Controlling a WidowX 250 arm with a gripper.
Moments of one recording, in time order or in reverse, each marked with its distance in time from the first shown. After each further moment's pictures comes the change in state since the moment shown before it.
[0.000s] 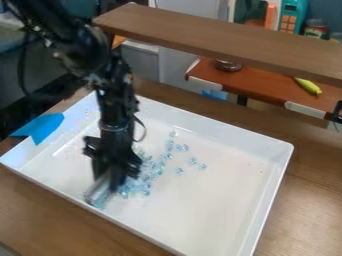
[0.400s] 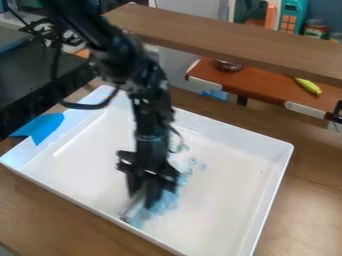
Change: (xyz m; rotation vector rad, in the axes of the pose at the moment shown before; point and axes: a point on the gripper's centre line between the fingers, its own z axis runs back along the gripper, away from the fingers) arm 0.000 -0.063 0.004 -0.102 0.037 -0.016
